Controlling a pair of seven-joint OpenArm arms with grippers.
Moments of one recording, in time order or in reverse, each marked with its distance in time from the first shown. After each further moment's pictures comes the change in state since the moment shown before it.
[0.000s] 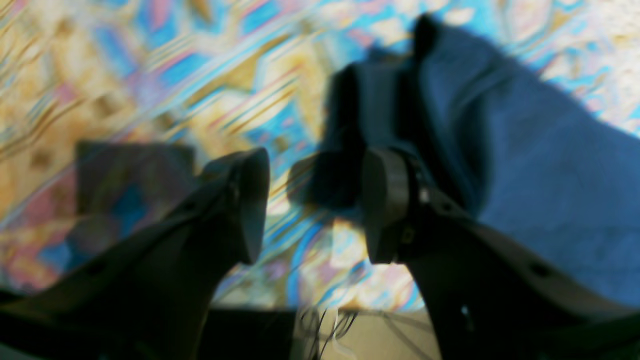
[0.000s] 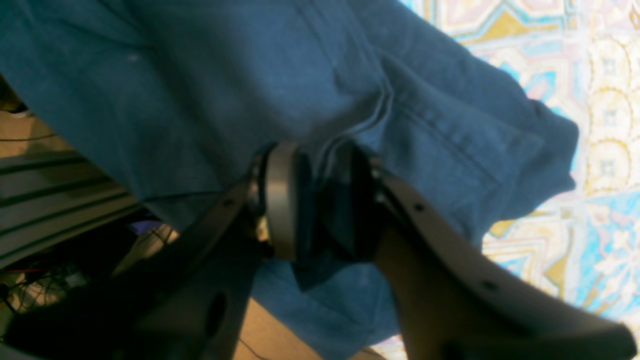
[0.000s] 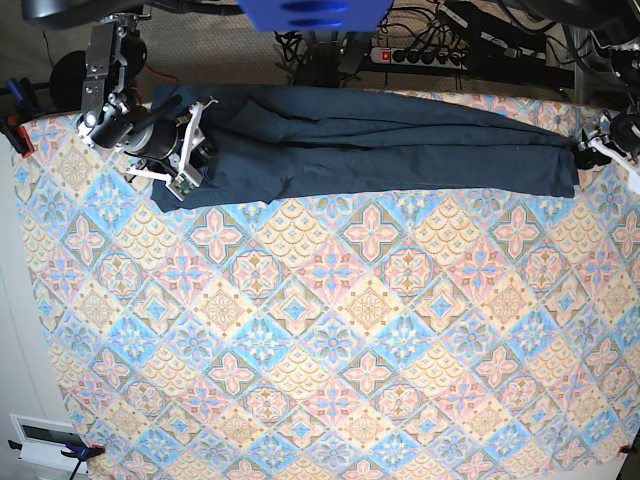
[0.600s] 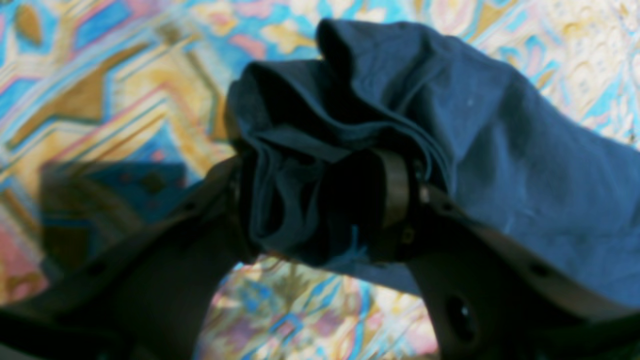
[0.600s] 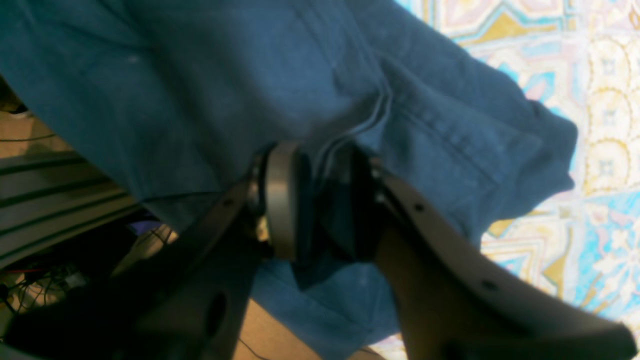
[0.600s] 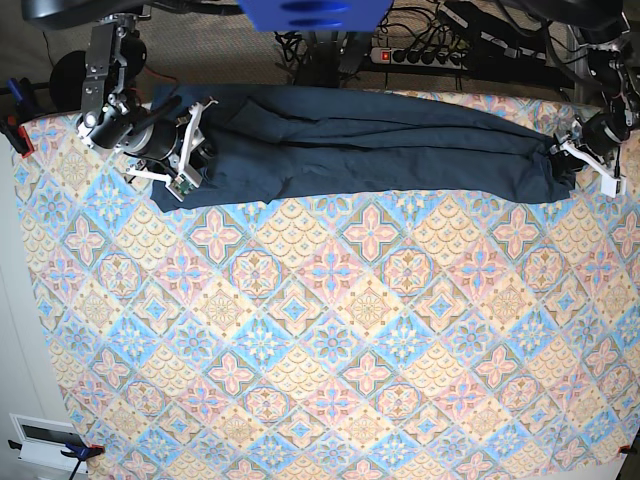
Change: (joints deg) left arm -0.2 3.3 6.9 0.1 -0.9 0.0 -5.9; right arm 0.2 0.0 0.1 0.0 0.0 0.0 0.1
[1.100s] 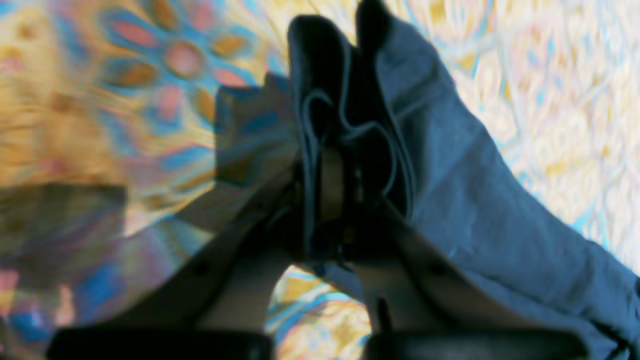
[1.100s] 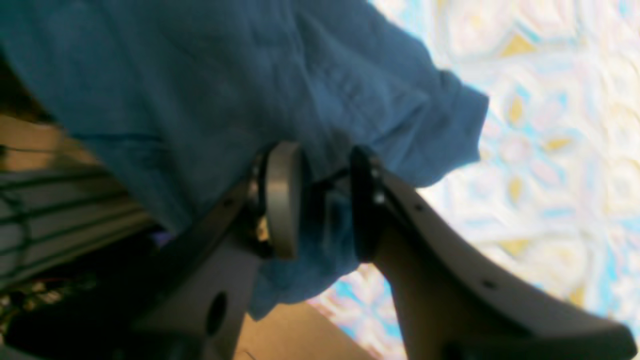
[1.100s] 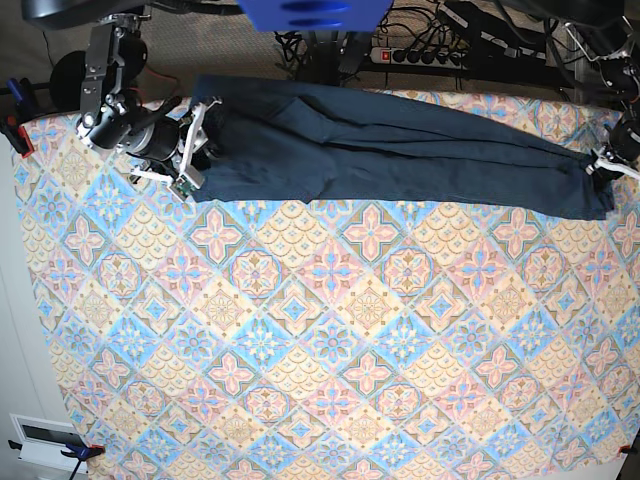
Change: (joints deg) left arm -5.8 0.5 -14.5 -6.4 1.7 0.0 -1.6; right arm 0.1 -0.2 0.0 0.0 5.4 0.0 0.1
